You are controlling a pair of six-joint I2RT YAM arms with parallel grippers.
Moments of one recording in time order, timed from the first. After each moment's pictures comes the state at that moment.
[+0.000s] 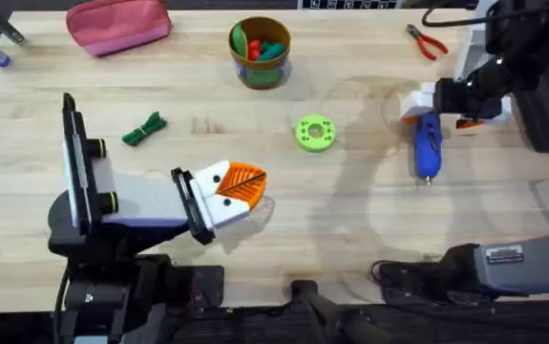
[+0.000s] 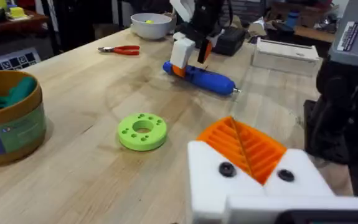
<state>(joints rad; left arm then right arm) 0.01 0.01 0.01 -0.12 1.15 0.03 -0.17 1.63 1.10 -0.82 0.05 -0.02</state>
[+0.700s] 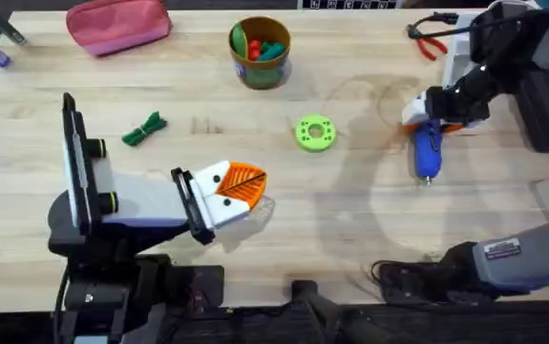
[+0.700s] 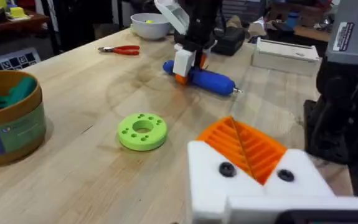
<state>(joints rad) 0.01 0.01 0.01 -0.12 1.15 0.03 -0.17 1.72 1.10 -0.79 0.05 -0.08</state>
